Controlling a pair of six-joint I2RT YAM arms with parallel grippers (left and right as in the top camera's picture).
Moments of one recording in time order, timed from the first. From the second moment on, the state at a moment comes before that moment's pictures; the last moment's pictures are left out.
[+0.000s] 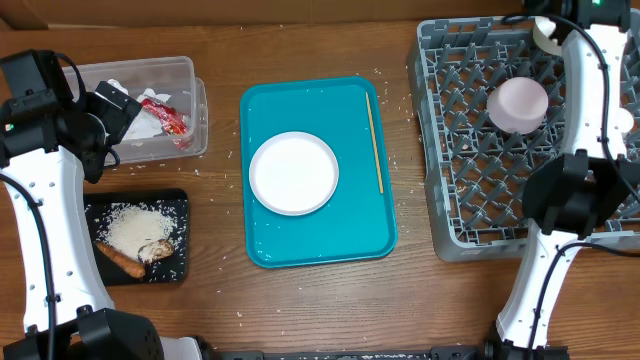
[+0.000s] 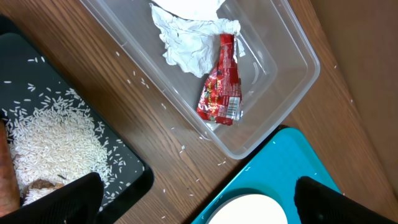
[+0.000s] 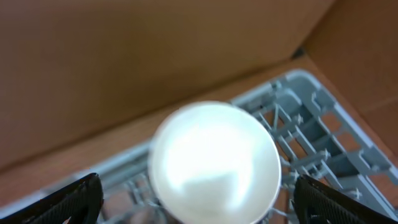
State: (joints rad) left arm 0.35 1.58 1.58 -1.05 0.07 -0.70; right arm -0.17 2.42 2.55 -0.86 0.31 0.12
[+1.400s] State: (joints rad) left arm 0.35 1.58 1.58 -1.05 0.07 -0.70; right arm -0.17 2.52 2.54 -1.05 0.26 0.10
